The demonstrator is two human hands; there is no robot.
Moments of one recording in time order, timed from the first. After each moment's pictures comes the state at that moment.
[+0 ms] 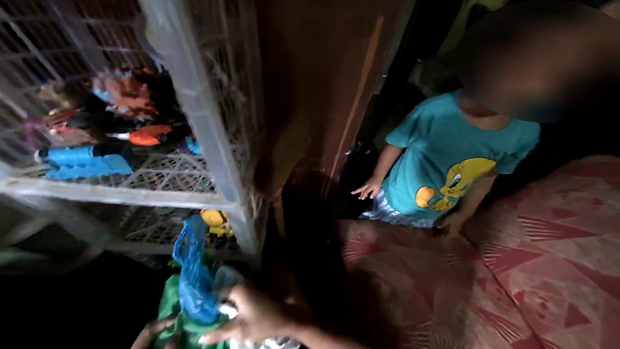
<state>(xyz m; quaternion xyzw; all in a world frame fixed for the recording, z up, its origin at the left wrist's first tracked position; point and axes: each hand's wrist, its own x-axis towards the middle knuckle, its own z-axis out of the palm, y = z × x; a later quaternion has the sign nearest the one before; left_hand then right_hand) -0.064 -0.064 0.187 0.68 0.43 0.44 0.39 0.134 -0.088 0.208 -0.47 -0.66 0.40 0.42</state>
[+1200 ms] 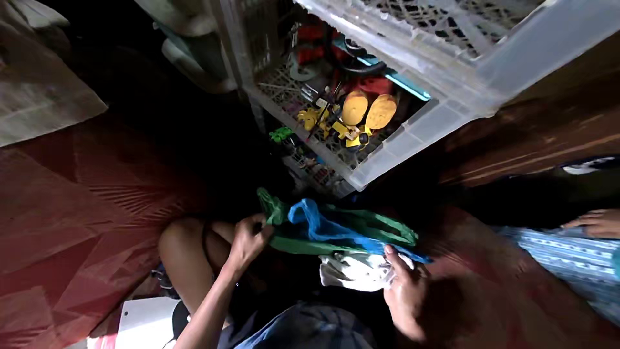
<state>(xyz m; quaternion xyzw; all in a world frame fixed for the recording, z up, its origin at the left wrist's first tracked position) -0.091 -0.095 0.088 0.57 0.64 0.31 0.41 0.174 -0.160 0.076 -0.65 -0.22 0.34 0.65</state>
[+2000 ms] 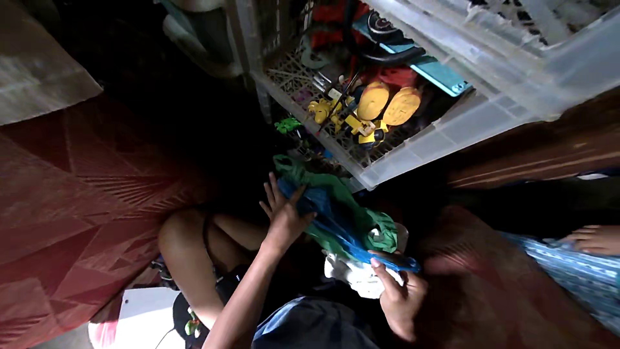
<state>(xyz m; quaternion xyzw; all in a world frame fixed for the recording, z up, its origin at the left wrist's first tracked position) -0.030 -0.051 0.088 0.58 0.68 0.17 0.40 0.166 -0.167 0.066 -0.55 -0.49 0.28 0.61</state>
